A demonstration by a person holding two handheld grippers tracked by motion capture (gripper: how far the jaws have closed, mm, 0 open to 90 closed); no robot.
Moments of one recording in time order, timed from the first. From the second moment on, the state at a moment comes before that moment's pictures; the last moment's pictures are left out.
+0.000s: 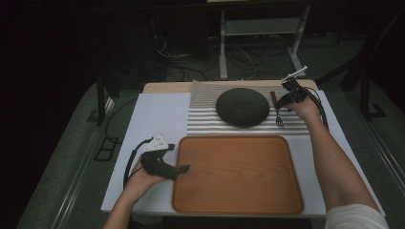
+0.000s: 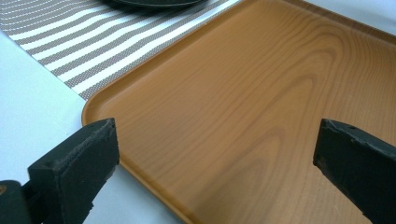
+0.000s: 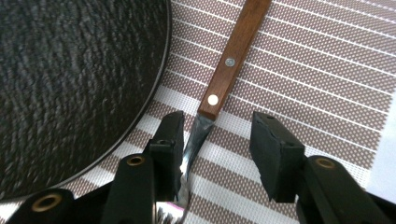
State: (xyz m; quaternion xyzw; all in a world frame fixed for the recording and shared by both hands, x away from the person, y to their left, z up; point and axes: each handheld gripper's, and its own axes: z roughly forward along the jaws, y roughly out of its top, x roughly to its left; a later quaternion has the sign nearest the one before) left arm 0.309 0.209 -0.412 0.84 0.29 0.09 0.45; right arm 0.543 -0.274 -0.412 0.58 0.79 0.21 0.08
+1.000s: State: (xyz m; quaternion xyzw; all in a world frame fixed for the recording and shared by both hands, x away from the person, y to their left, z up) left arm 0.309 0.207 -0.414 0.84 0.29 0.09 0.45; right arm 0.572 -0.253 -0.424 0.60 0.79 0.12 0.07
